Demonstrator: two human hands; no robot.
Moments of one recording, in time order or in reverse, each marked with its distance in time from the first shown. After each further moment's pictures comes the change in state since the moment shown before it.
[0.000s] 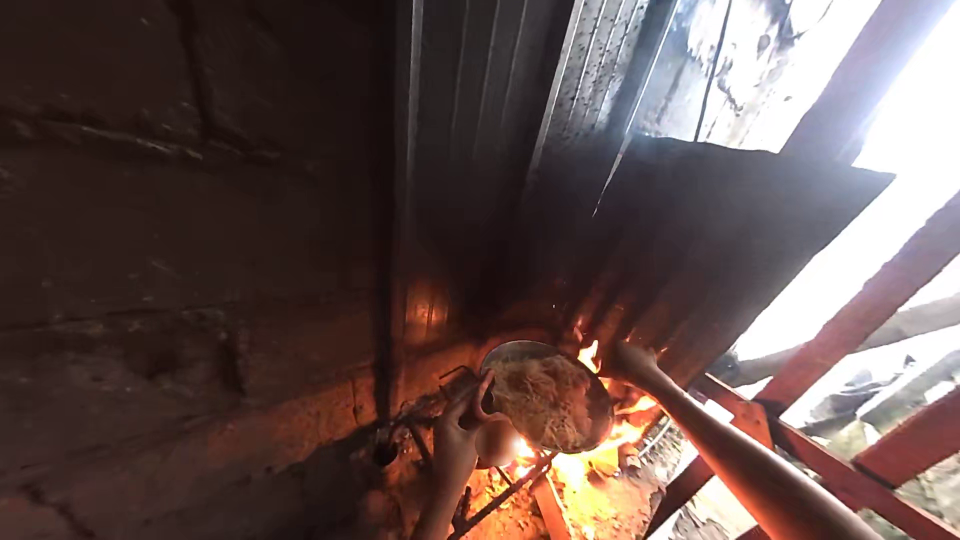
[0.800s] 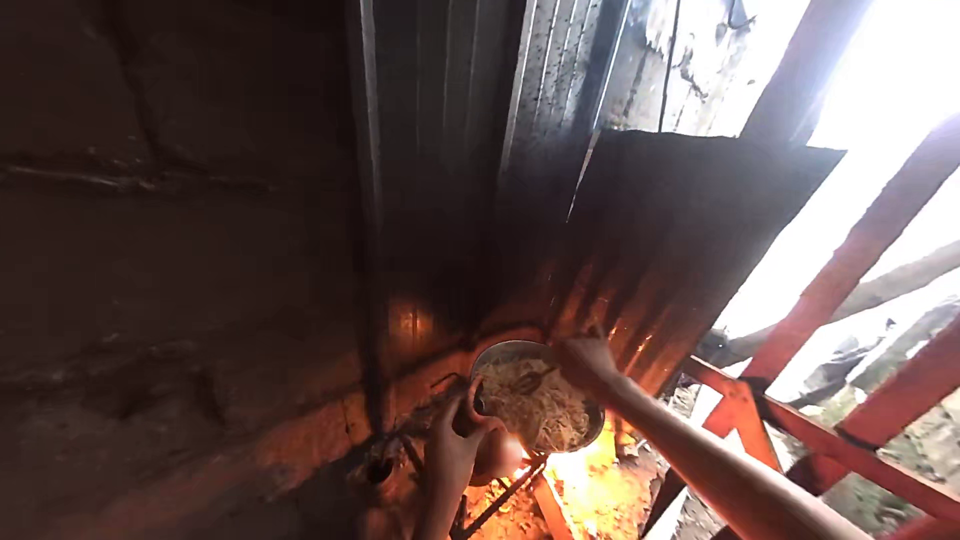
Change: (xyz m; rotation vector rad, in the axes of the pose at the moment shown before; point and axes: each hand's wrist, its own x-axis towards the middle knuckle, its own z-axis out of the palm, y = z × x) left_hand 0.002 0.020 0.000 0.307 -0.073 -0.085; right_hand -0.031 -0.045 0.012 -0.158 0.167 -0.335
